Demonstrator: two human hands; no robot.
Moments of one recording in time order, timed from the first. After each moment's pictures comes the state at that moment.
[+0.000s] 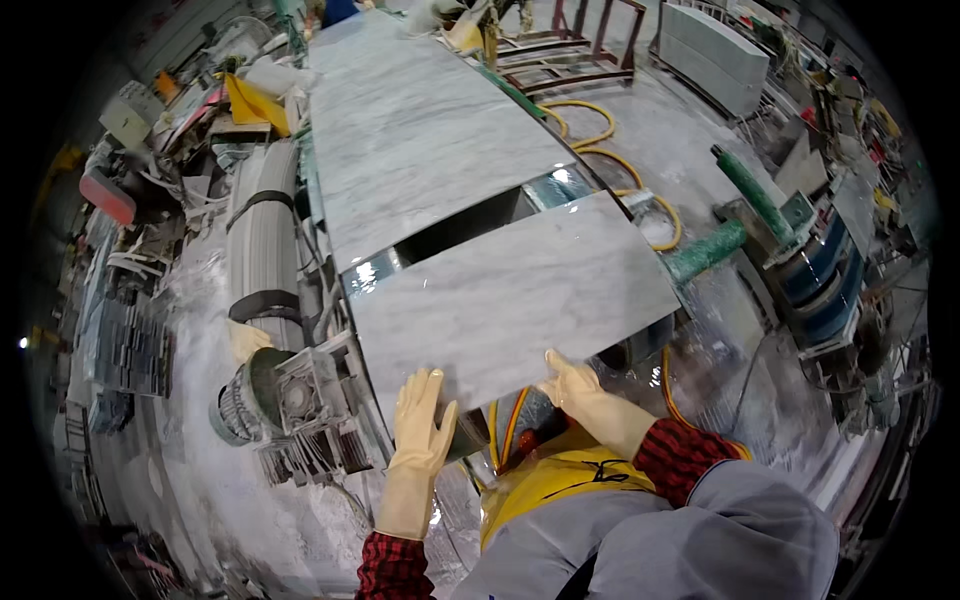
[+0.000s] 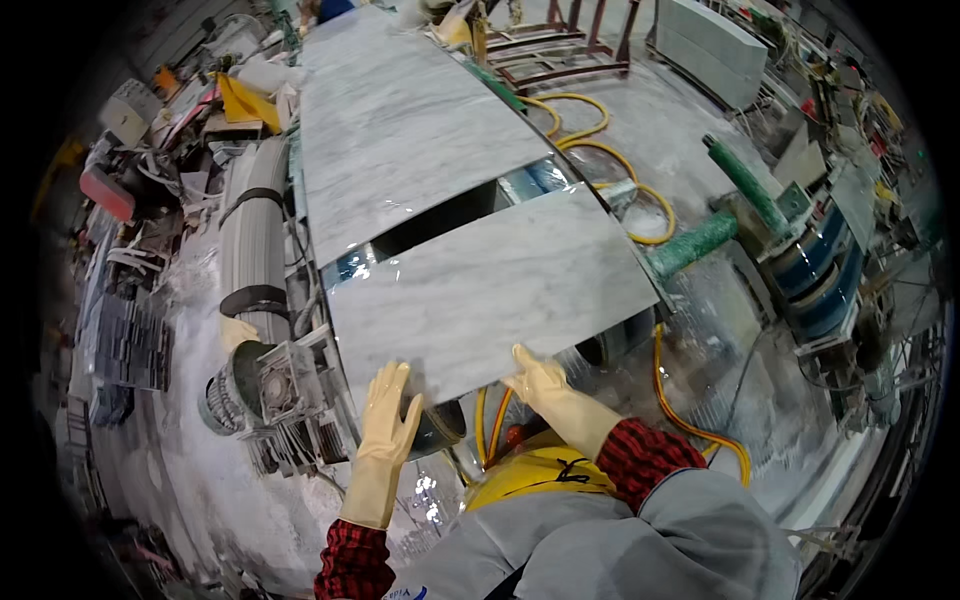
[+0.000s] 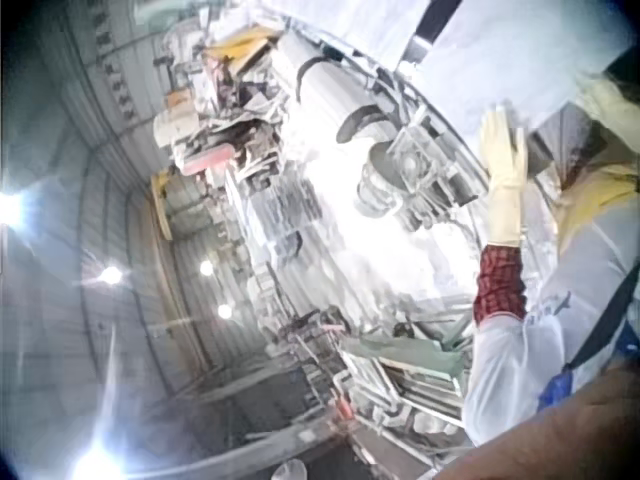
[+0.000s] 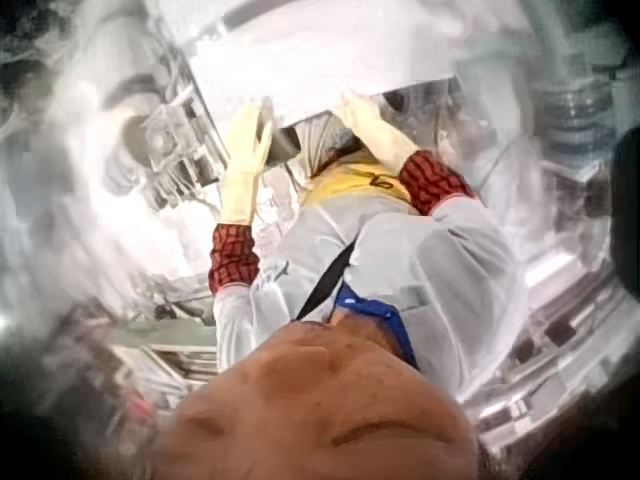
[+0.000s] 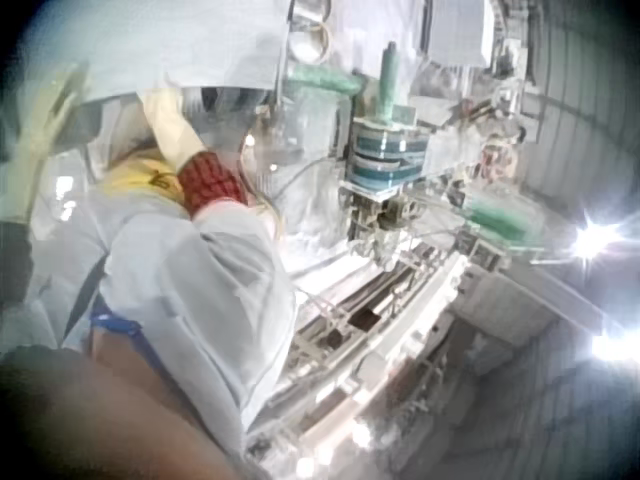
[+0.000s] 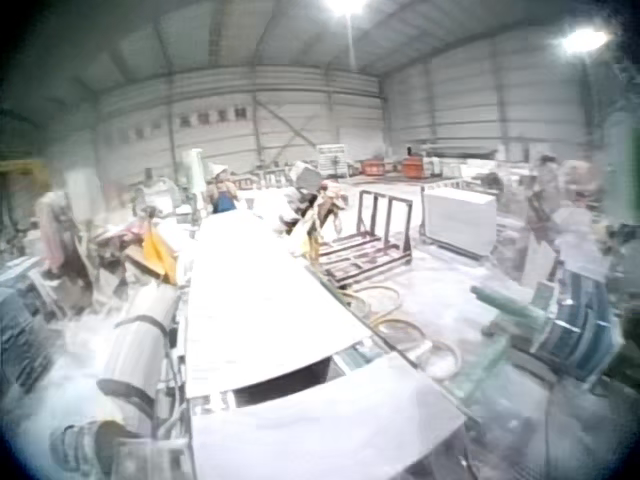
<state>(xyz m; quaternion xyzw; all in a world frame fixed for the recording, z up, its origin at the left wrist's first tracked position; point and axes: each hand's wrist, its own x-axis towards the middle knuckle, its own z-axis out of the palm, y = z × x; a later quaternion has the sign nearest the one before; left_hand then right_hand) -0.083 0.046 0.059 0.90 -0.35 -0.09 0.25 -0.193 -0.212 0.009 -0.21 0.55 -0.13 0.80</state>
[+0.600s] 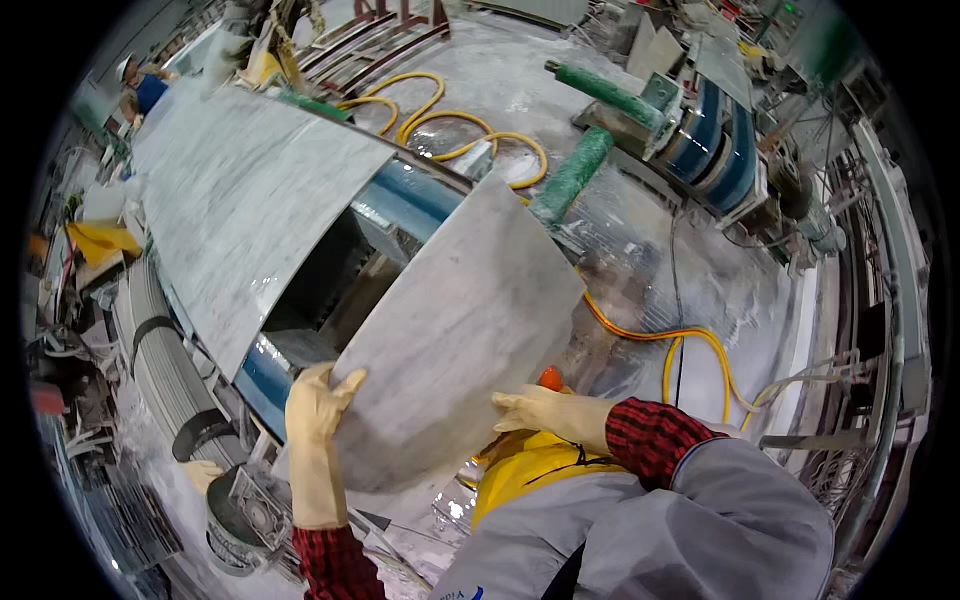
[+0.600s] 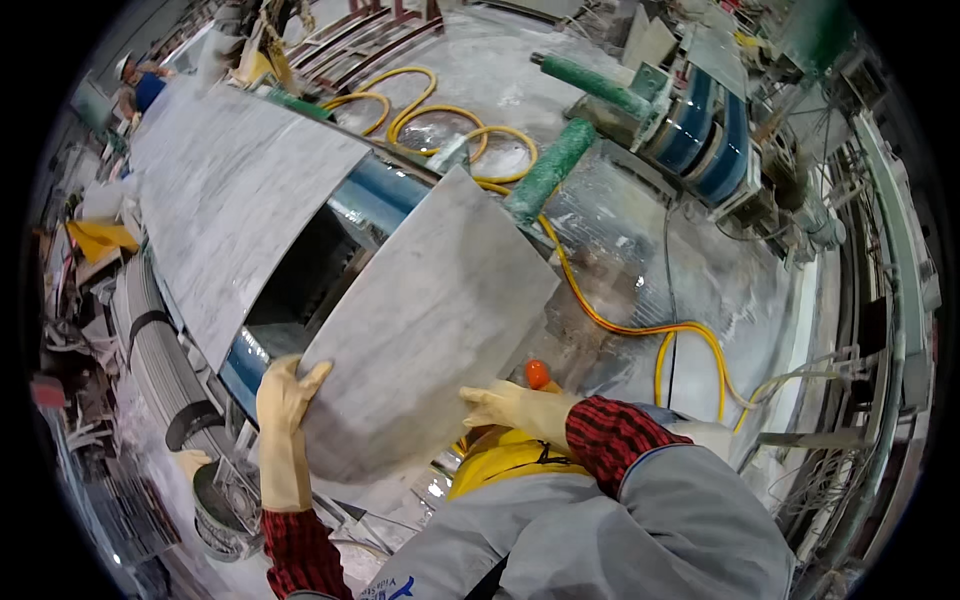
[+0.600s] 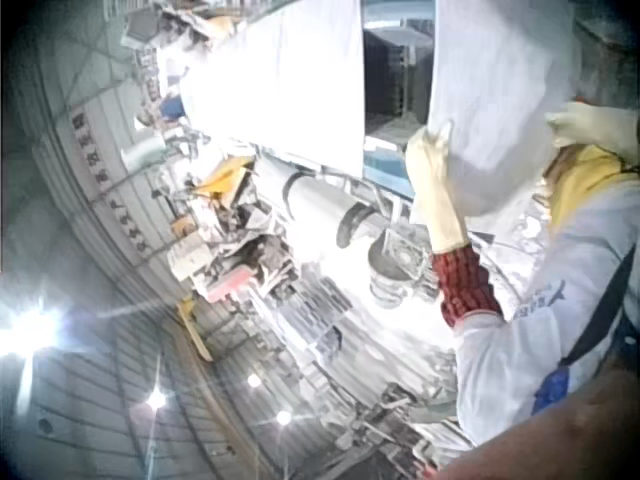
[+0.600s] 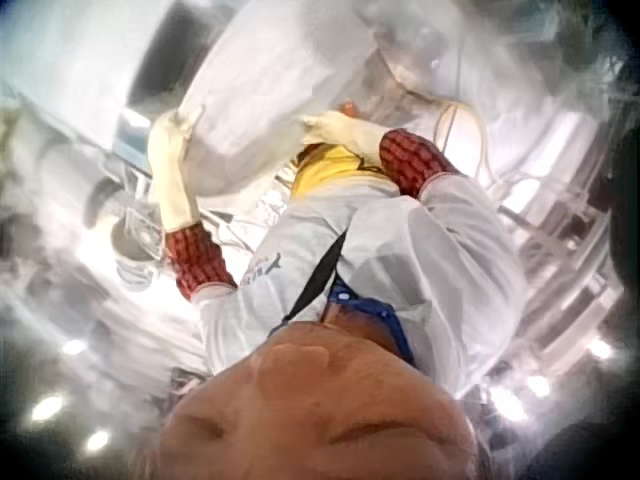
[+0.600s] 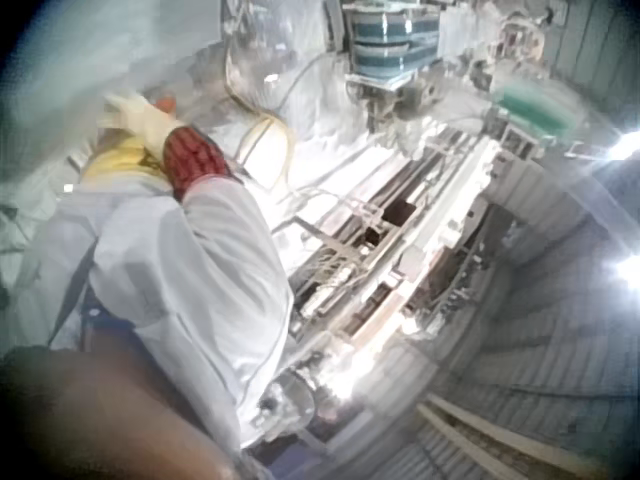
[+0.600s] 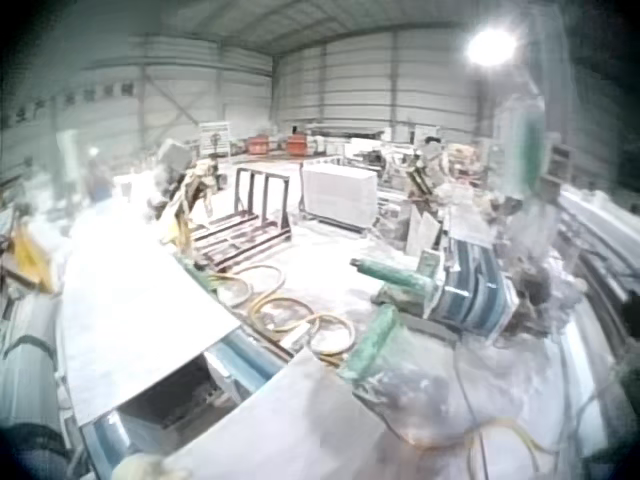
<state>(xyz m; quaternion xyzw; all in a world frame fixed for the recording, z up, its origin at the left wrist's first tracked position) 0.020 -0.107 0.147 0.90 -0.37 -0.22 0.11 -0.355 -0.230 -0.141 -0.47 0.17 0.08 0.86</state>
